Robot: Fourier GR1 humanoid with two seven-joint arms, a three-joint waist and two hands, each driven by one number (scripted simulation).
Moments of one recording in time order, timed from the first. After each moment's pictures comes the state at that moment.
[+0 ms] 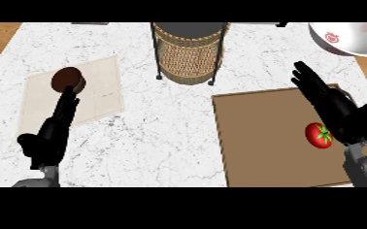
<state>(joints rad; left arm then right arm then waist) -0.01 0.25 0.02 -1.41 0.07 0.11 -0.12 -0.17 -0.57 0.19 -1.53 -0.39 0.02 0.08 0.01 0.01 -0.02</state>
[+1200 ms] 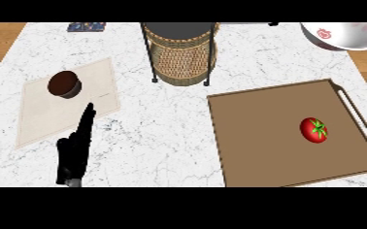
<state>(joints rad) 0.07 0.14 -0.07 -1.41 -0.03 0.21 -0.01 0.11 -0.80 -0.37 -1.41 -0.55 0.06 0.07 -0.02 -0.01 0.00</state>
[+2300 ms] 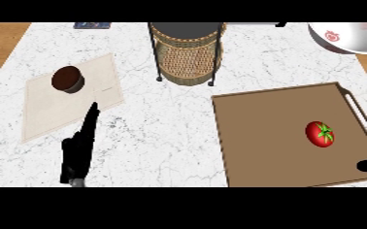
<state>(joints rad) 0.07 0.12 -0.07 -1.41 -0.05 0.20 -0.02 0.13 -0.96 -0.02 -1.89 -0.03 -0.03 0.68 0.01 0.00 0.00</state>
